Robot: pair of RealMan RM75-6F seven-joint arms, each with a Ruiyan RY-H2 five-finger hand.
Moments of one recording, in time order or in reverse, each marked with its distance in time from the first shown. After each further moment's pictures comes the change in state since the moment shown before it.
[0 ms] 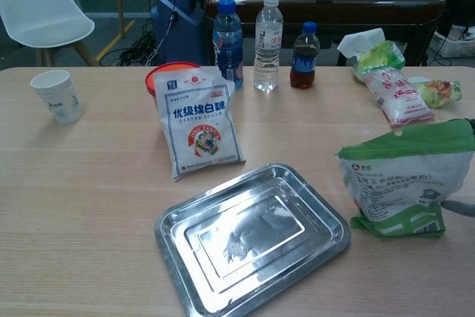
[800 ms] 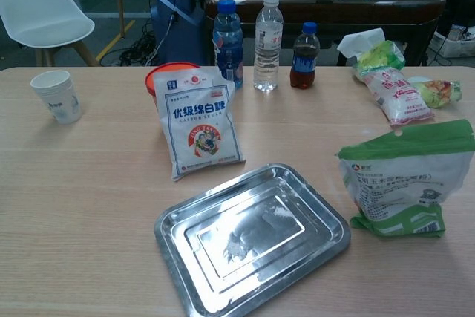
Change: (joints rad) left arm -0.012 0.006 -0.013 0.037 0.006 0.007 -0.054; right arm -0.115 0.641 0.032 -1.108 0.099 -0.001 -0.527
